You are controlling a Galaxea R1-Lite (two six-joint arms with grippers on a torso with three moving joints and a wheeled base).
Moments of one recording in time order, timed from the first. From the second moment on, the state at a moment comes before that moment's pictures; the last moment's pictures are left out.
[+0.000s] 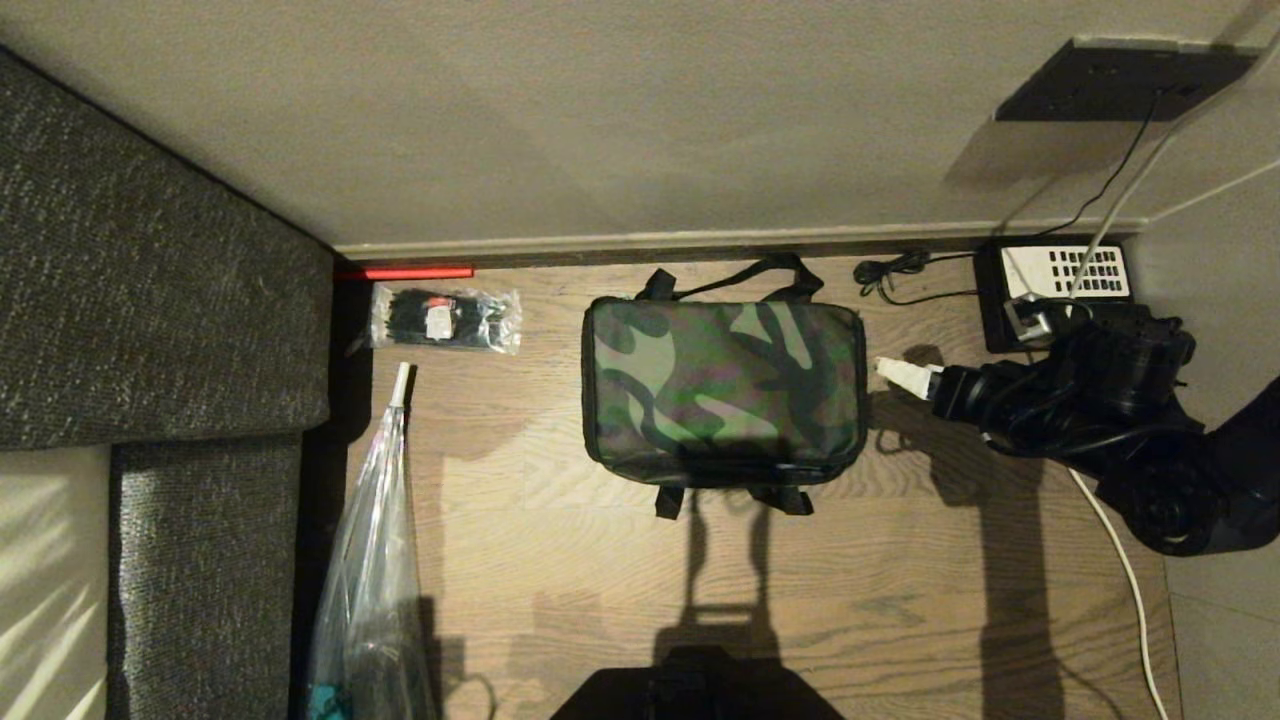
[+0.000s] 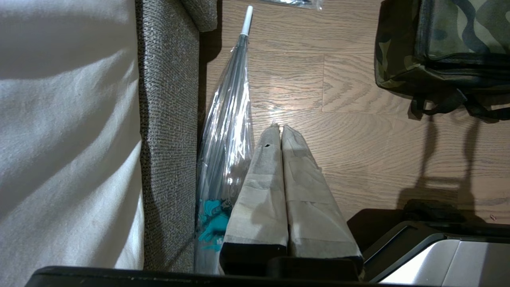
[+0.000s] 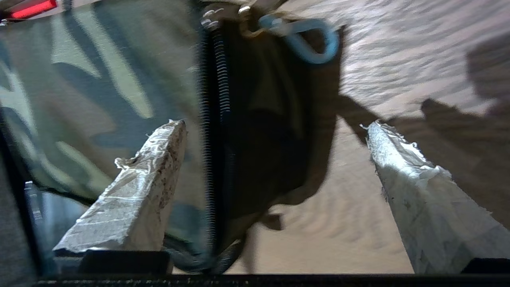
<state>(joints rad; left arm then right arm) 0.00 0.00 0.00 0.00 0.01 -0.01 0.03 2.01 -0.78 -1.14 0.42 0.25</state>
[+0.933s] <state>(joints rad) 0.00 0.00 0.00 0.00 0.01 -0.01 0.22 2.07 -0.83 -1.11 0.36 0.27</state>
